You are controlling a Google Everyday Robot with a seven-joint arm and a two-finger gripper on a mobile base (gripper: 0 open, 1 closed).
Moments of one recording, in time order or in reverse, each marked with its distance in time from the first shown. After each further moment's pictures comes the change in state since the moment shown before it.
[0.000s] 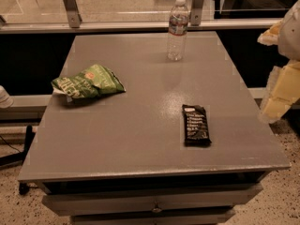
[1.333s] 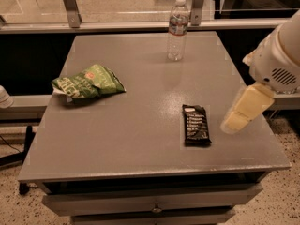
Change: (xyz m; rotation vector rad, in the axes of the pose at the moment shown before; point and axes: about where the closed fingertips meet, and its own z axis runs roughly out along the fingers) arm -0.021 0.015 0.050 0.008 -0.095 0.203
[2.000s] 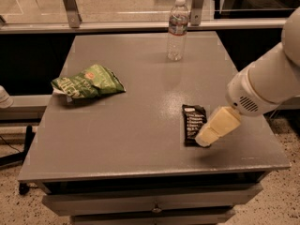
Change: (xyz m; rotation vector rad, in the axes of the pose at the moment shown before) arm 0.001 0.018 0.070 -0.034 -0.056 0.169
